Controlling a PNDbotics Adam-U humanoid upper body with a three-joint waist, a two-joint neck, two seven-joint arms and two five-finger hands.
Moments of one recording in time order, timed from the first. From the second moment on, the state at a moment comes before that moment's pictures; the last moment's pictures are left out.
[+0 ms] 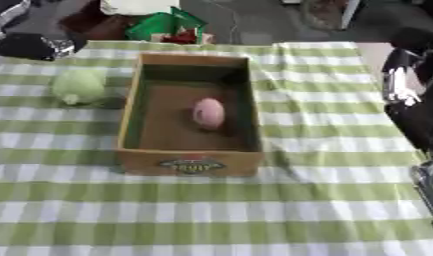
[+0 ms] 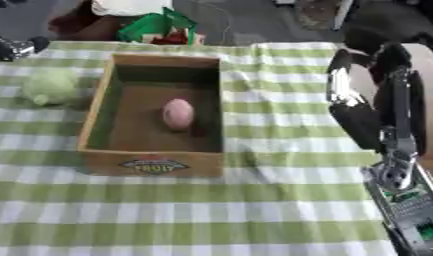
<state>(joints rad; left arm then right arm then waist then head) -1.16 0.45 0.02 -0.96 -1.13 -0.22 -0.34 -0.24 -0.49 -0.01 -1.99 0.17 -0.12 -0.43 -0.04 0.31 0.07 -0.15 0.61</state>
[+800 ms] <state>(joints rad) -1.15 0.45 0.06 -0.80 -1.11 -0.21 -0.37 -0.25 -0.49 -0.01 -1.99 0.17 -0.12 -0.43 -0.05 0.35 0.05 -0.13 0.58</state>
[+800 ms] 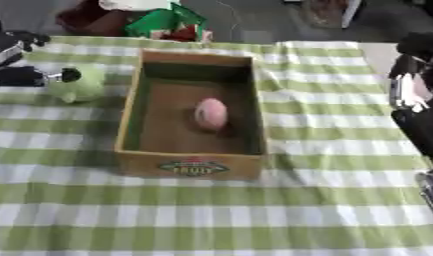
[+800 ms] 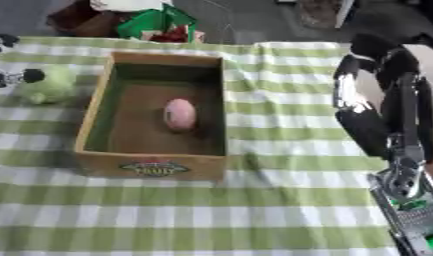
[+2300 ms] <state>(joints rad) -1.15 0.41 0.06 -0.74 -1.23 -0.19 -0.35 -0.26 -0.49 -0.01 -1.99 0.17 -0.11 -0.43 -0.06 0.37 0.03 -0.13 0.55</state>
